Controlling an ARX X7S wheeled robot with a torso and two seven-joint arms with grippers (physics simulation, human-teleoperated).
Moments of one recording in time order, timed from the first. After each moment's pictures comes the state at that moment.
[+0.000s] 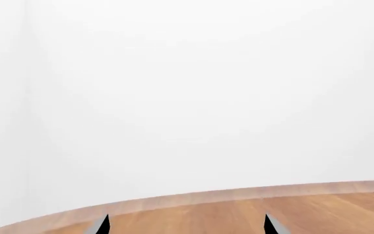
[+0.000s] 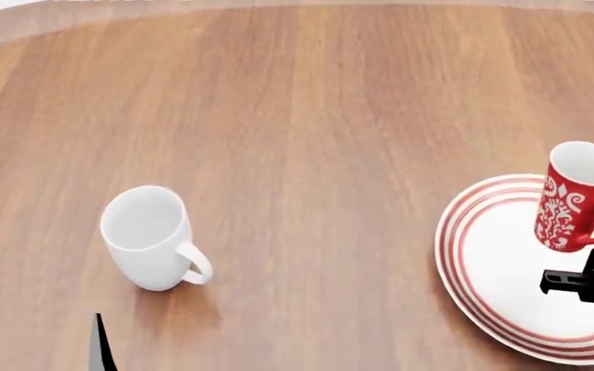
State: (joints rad) left arm -0.17 -0.33 0.50 -0.37 0.00 0.86 -0.56; right arm 0.89 0.54 -0.36 1.17 0.61 -0.23 -0.25
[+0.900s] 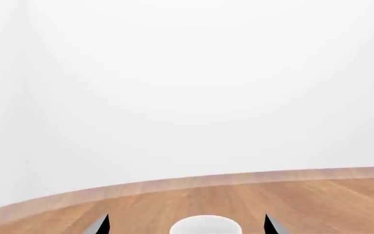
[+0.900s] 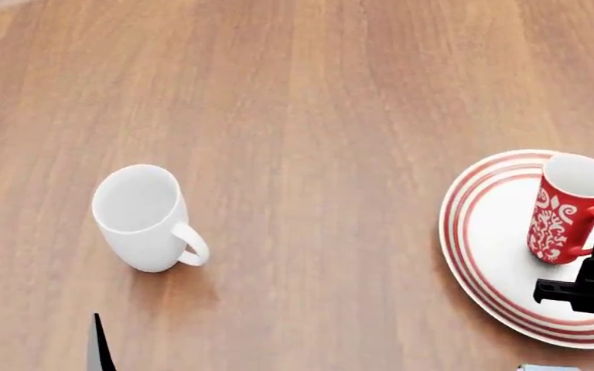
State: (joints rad) left arm -0.17 -0.33 0.51 -0.38 -0.01 0.88 -0.57; right arm 0.92 0.49 -0.29 1.30 0.54 -0.28 -0.30
